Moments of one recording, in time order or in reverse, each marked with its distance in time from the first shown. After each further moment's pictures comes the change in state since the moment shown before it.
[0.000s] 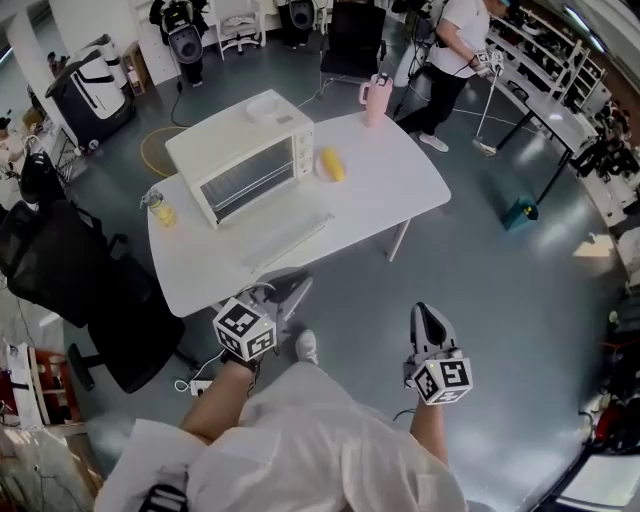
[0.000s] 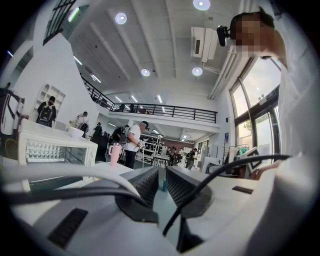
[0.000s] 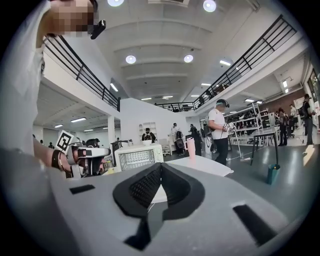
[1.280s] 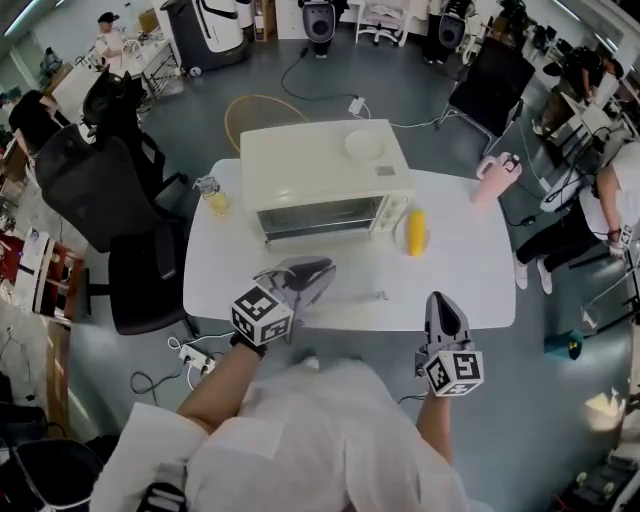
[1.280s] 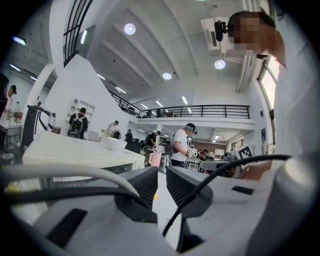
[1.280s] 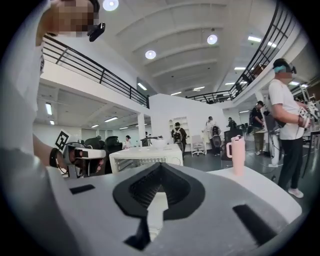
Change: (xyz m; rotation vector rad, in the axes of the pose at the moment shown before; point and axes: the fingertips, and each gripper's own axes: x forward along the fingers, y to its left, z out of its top) left arm 0.071 0.234 0.034 -0.007 -0.033 0.362; right arm 0.352 -0.014 0.037 -0.073 0.044 0.441
